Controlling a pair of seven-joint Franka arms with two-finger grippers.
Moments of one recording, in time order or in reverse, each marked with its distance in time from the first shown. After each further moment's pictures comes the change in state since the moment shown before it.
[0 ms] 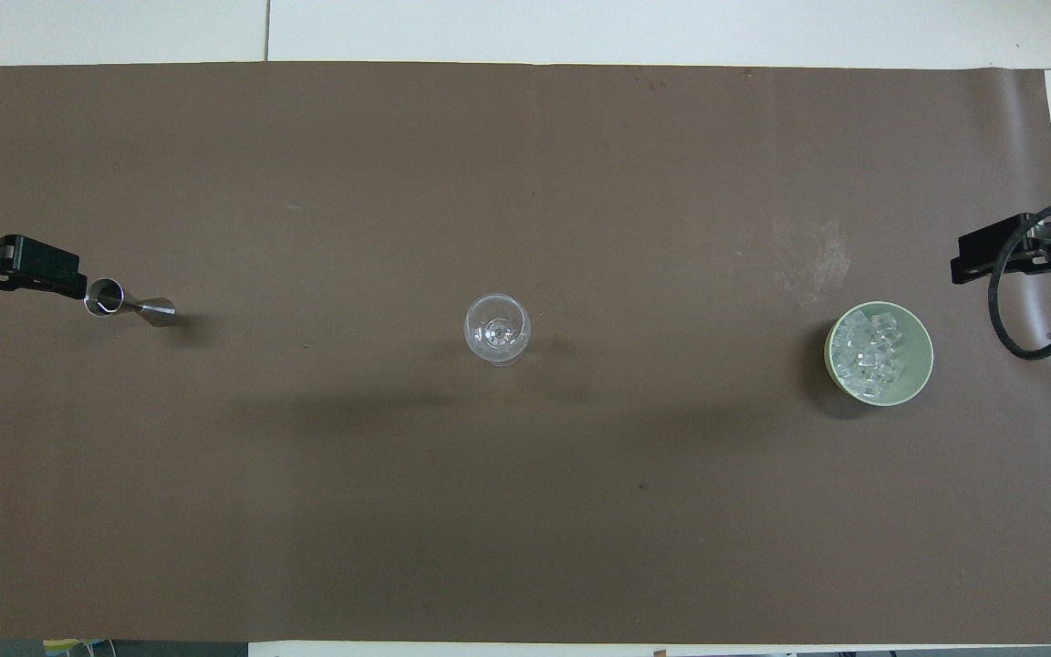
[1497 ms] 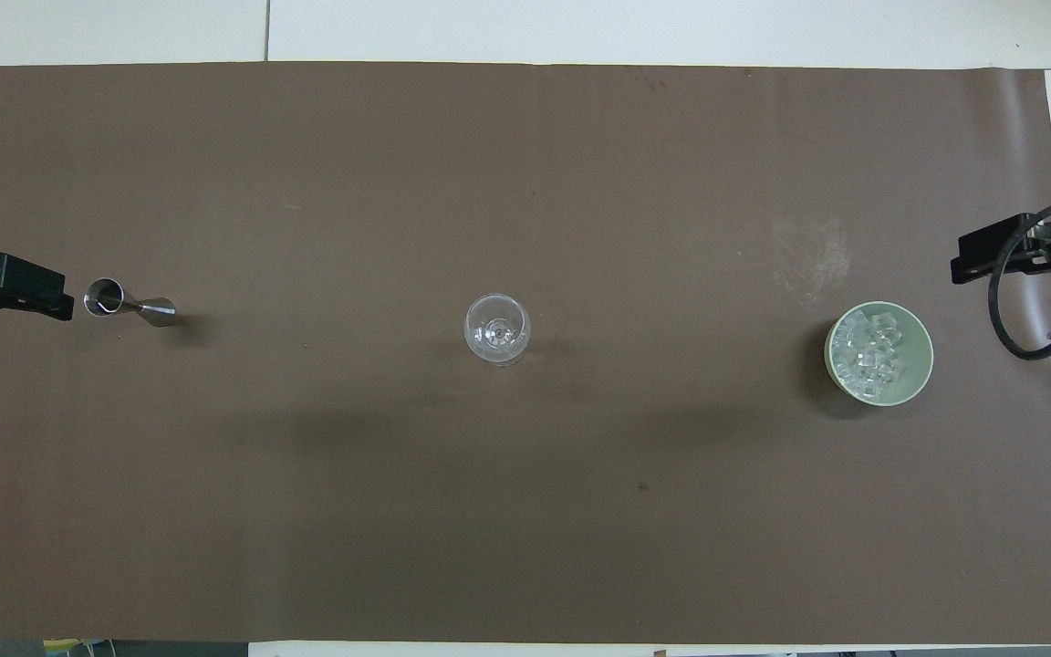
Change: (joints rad) left arm 0.018 -0.005 0.004 0.006 0.000 -0.064 0.000; right arm 0.000 0.000 0.000 0.000 0.000 0.000 0.000
